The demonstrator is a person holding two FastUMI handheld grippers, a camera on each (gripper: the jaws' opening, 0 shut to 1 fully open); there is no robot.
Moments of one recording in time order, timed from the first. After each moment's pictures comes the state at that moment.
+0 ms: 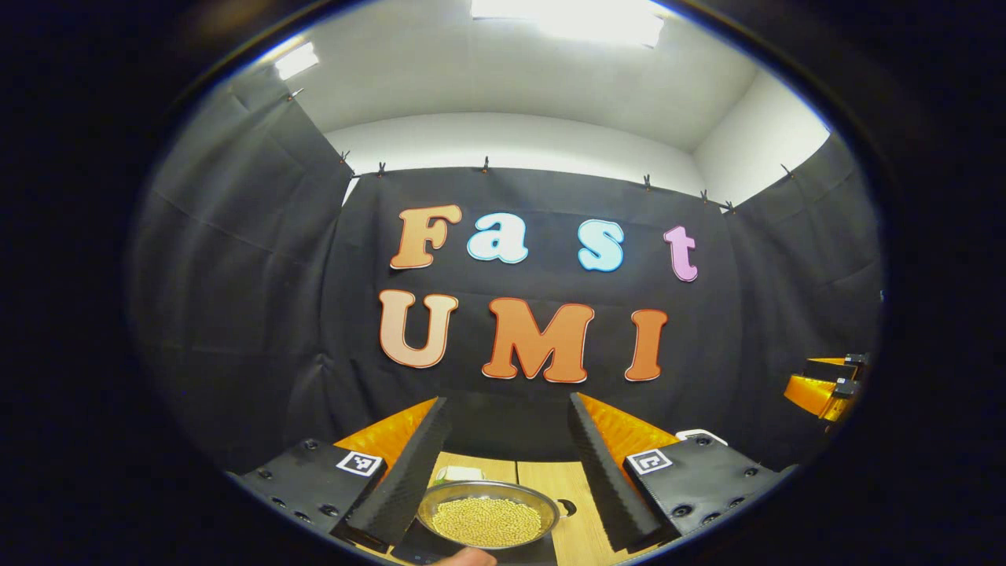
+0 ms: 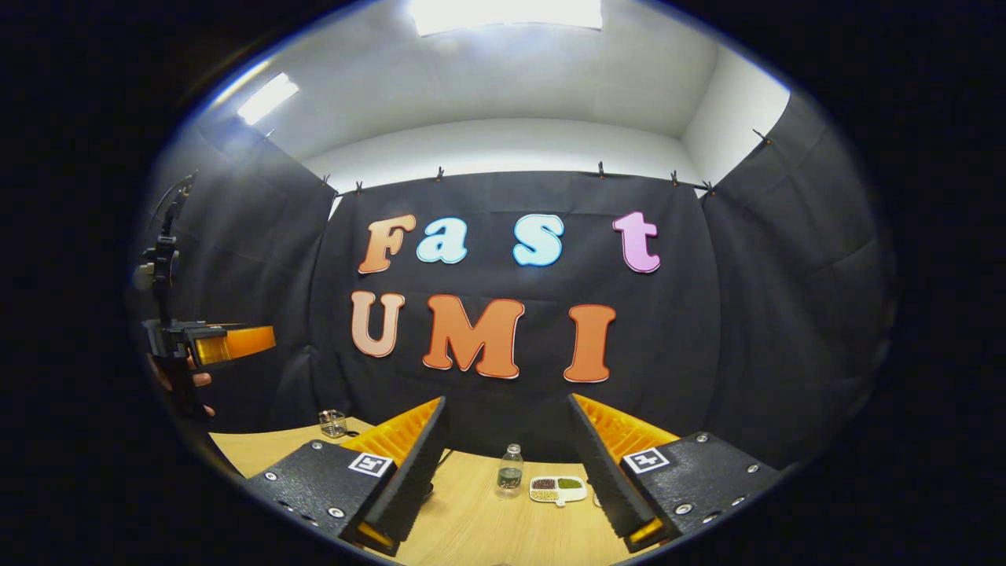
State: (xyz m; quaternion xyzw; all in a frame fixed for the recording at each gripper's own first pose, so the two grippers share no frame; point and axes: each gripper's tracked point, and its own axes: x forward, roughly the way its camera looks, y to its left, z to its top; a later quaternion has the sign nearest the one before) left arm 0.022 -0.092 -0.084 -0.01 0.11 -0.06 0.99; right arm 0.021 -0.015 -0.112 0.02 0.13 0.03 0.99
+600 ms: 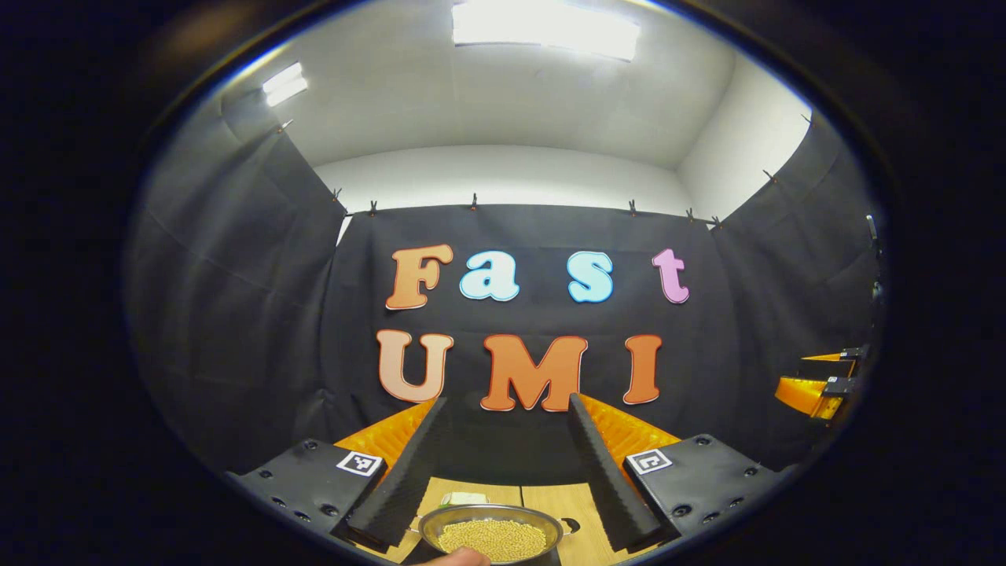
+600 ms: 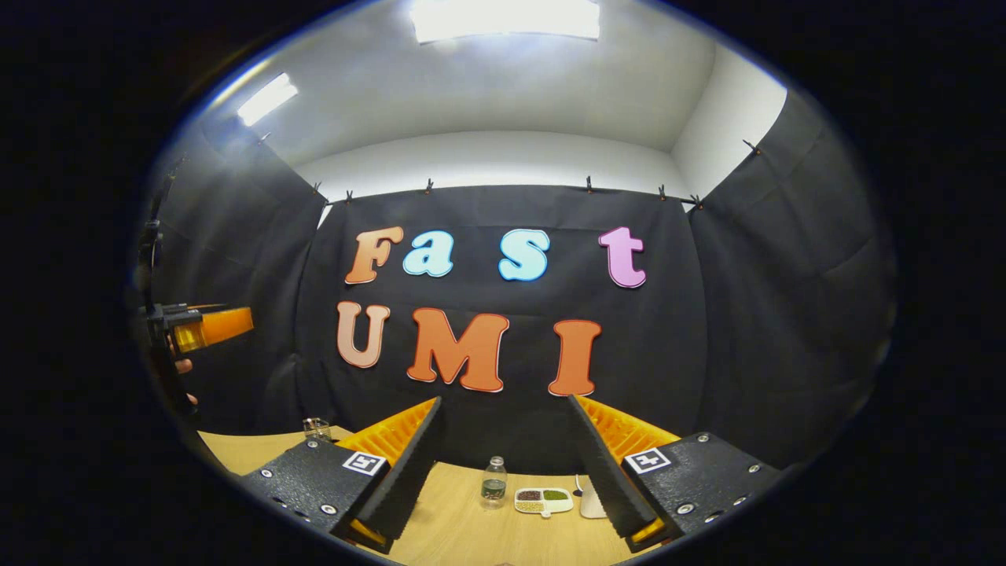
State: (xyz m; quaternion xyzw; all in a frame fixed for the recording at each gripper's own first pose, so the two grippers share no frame) left arm 0.018 -0.104 -0.051 0.01 0.03 -0.08 1.00; right arm 0.031 -0.043 -0.115 0.01 0.11 0.00 0.99
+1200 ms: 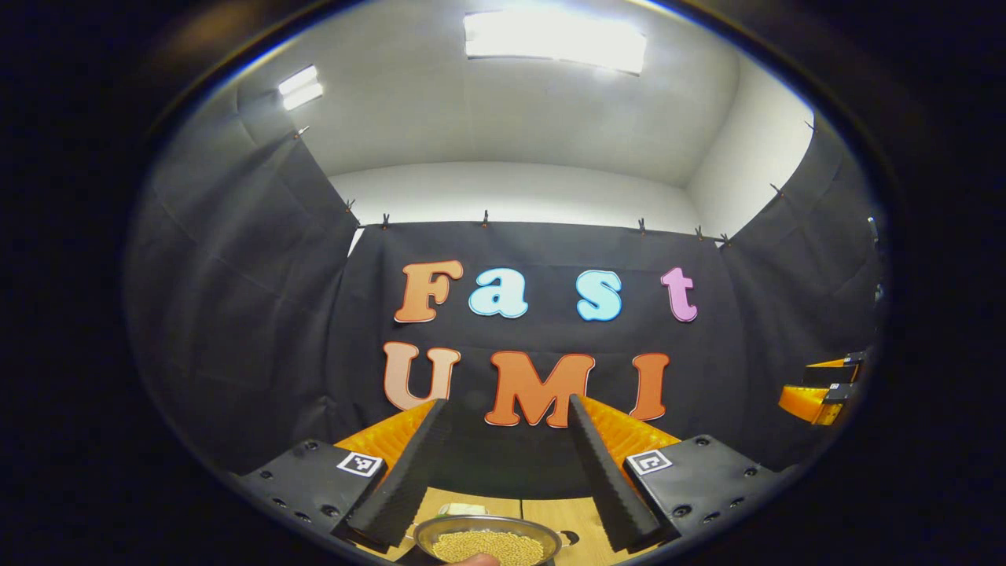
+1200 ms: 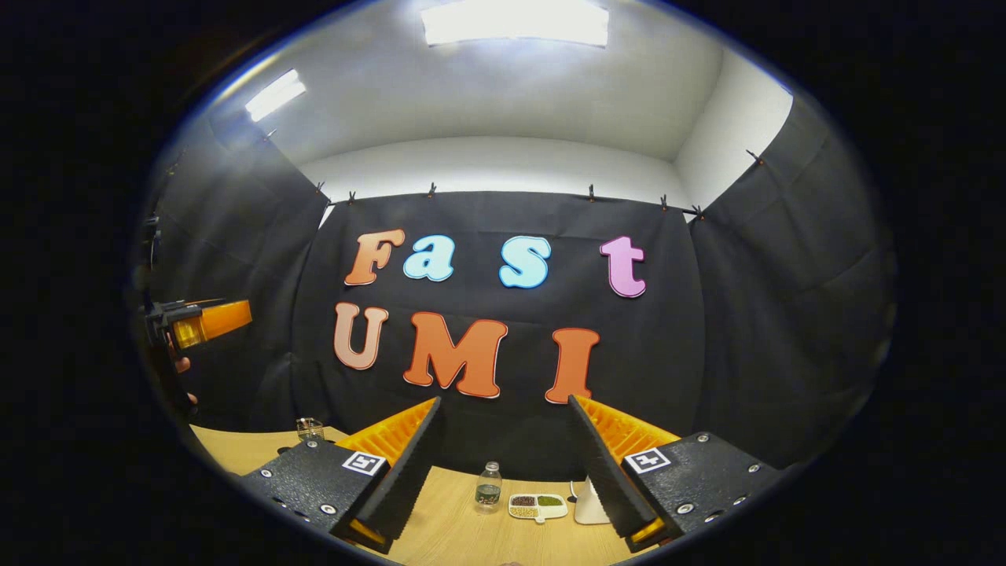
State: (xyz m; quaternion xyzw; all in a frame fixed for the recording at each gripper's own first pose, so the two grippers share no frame) left arm 0.020 -0.099 -0.053 -0.01 0.01 -0.06 1.00; right arm 0.034 -0.034 -0.109 -0.01 0.09 0.00 1.00
